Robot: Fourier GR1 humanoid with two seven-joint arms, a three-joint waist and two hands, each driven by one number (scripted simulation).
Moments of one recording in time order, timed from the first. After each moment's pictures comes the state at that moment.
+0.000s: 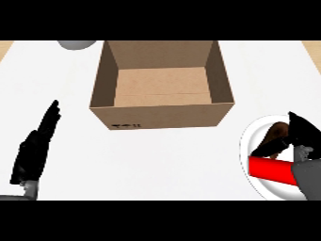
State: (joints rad) left arm 0.00 0.34 -0.12 -1.54 -0.03 0.22 0.09; right arm -0.23 -0.39 0.10 -1.37 0.68 0.22 1.00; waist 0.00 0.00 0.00
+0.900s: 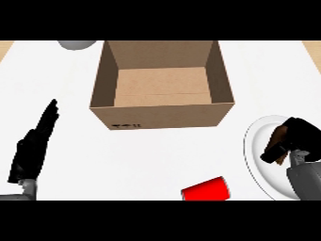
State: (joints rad) left arm 0.00 0.29 -0.05 -1.54 -0.08 0.15 0.10; right arm -0.22 -0.38 0.13 -1.33 0.91 0.18 0.93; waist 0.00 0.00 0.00
